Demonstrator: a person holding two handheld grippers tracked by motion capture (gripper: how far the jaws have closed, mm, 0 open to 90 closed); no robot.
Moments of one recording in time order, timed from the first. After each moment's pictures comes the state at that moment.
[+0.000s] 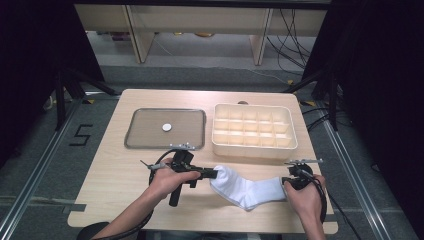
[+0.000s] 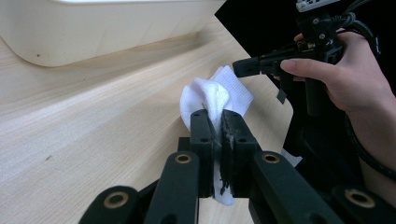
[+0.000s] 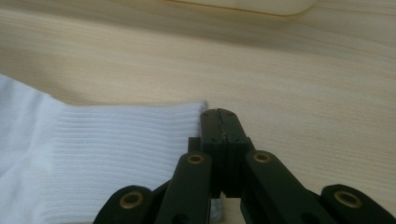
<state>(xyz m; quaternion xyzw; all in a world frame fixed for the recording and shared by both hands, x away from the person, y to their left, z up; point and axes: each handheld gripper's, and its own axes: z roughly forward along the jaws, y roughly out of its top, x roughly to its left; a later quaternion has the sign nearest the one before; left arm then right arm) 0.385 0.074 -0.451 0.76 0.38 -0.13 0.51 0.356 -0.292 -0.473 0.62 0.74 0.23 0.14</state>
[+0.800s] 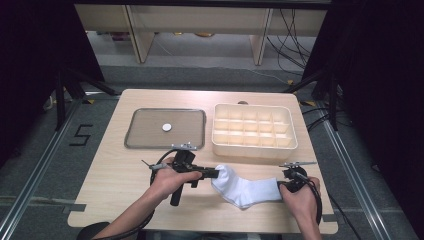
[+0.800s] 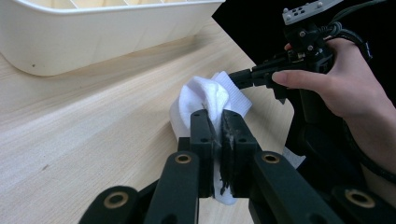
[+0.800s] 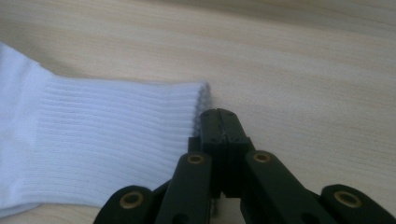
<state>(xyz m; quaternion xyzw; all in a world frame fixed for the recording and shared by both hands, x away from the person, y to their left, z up) 0.383 0.069 -0.448 0.76 0.38 -0.11 0.51 0.355 -0.281 -0.484 0.61 0.75 0.22 0.12</state>
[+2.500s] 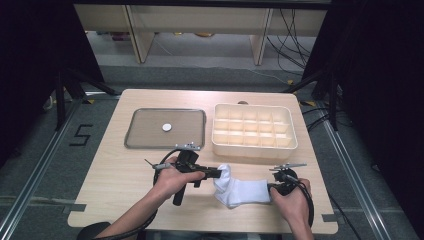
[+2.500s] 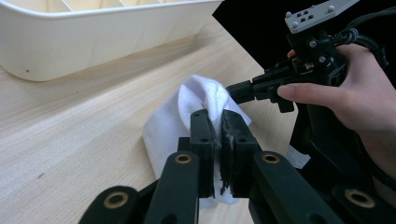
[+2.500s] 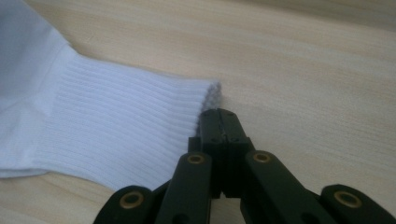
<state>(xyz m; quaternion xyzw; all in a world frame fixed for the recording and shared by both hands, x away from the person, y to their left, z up) 0.384 0.061 -0.448 0.77 0.37 -0.11 0.51 0.347 -0.253 -0.482 0.60 0.76 0.23 0.10</state>
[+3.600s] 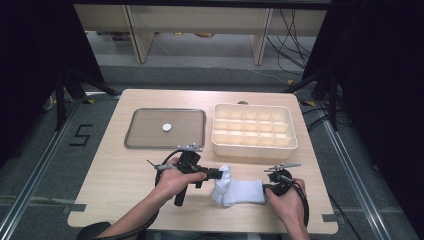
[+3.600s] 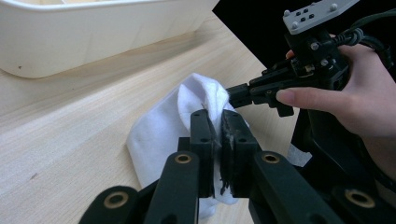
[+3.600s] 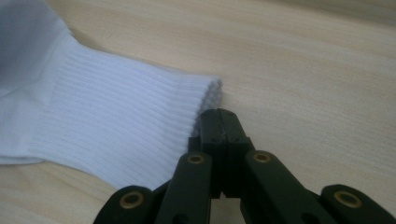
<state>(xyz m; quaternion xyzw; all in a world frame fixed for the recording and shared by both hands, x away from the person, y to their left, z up) 0.384 0.057 -0.451 0.77 0.37 -0.11 0.50 0.347 -0.241 -0.484 0.59 0.77 0.23 0.09</state>
